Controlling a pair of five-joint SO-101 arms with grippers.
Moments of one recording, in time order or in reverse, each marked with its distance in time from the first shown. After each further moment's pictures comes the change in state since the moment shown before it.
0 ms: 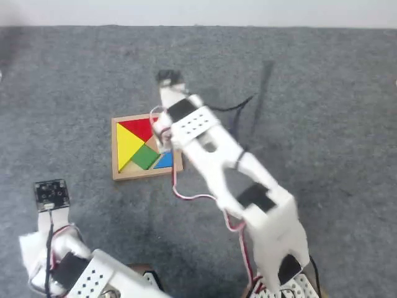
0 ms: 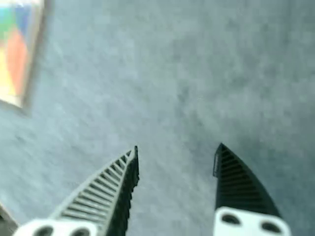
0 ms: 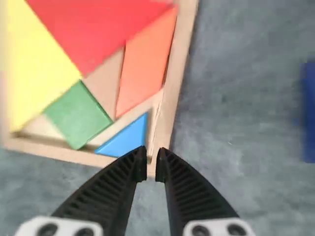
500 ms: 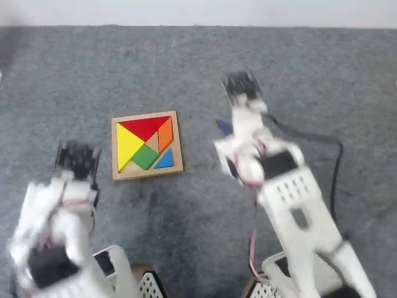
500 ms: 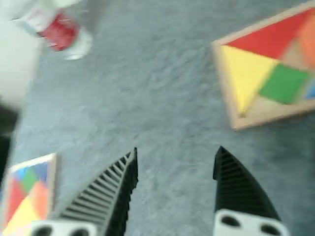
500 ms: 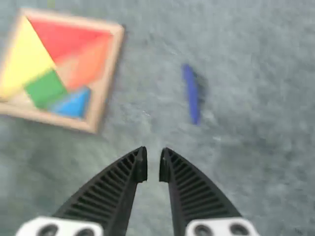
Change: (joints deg) left arm 32.2 24.4 -48.4 18.5 4.7; right arm 14.8 -63.5 59.4 -16.0 18.0
